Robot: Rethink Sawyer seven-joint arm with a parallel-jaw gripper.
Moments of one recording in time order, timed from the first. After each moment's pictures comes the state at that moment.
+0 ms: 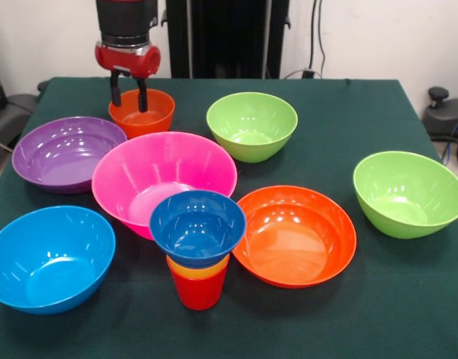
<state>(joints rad) -0.85 -0.60 0.16 1.99 -0.71 0.07 2.16</state>
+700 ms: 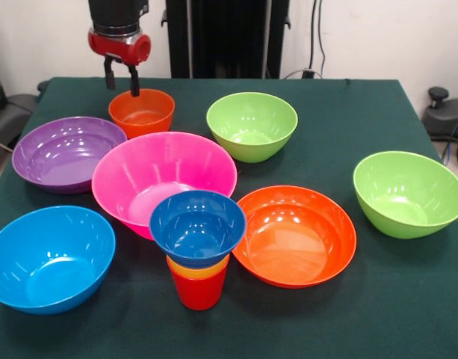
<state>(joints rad) -0.91 -0.60 0.14 2.02 -0.73 0.14 2.16</state>
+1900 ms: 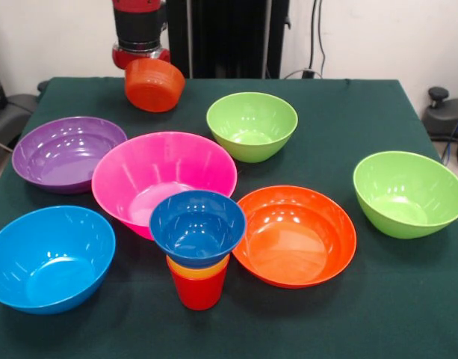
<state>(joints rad) -0.79 -0.40 -0.06 1.98 -0.80 -0.14 2.16</state>
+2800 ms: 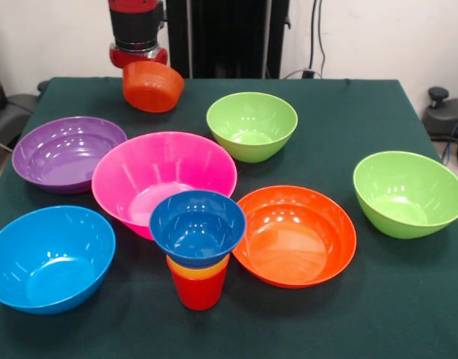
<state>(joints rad) -0.83 -0.44 0.01 1.98 -0.80 -0.03 2.16</state>
